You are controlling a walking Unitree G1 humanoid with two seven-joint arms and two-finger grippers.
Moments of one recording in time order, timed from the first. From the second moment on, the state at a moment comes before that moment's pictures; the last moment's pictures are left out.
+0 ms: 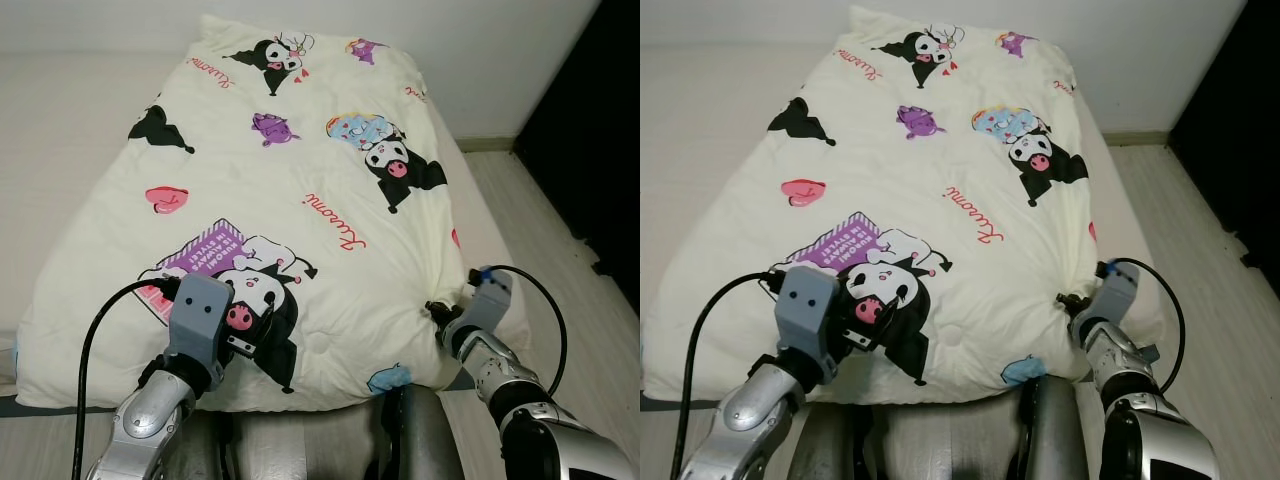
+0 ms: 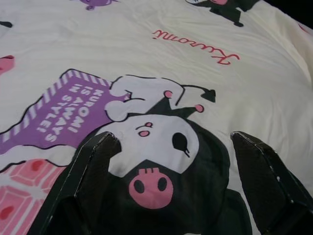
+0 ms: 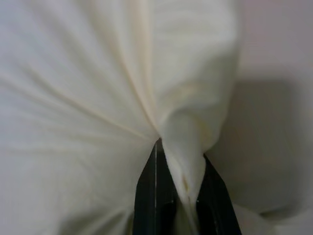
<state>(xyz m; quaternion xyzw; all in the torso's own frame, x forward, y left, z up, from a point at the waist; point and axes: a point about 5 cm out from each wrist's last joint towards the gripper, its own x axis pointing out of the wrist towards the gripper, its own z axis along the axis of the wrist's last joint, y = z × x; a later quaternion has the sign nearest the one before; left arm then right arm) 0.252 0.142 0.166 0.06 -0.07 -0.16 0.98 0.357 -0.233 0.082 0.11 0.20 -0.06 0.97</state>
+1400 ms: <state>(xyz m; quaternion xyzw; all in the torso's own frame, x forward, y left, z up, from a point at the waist) 0.252 0.139 0.161 0.06 -0.08 -0.17 0.98 0.358 -0.252 0.093 -0.09 0.28 -0.04 0.96</state>
